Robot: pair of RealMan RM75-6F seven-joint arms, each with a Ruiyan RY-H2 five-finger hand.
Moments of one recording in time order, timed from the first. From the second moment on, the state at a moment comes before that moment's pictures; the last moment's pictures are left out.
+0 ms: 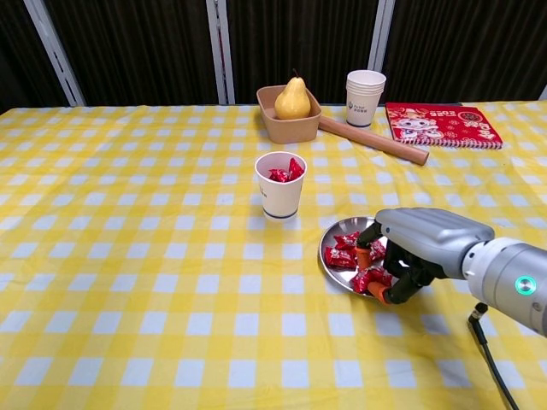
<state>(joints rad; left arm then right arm) -0.17 -1.10 -0.09 -1.68 1.31 1.33 0.02 0.65 -1.68 0.07 -1.71 -0.88 1.16 -0.62</state>
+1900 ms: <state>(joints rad) -0.19 -1.08 -0.09 -1.69 1.27 1.27 -0.02 1.01 -1.81 0.38 -1.40 -0.70 1.04 -0.66</state>
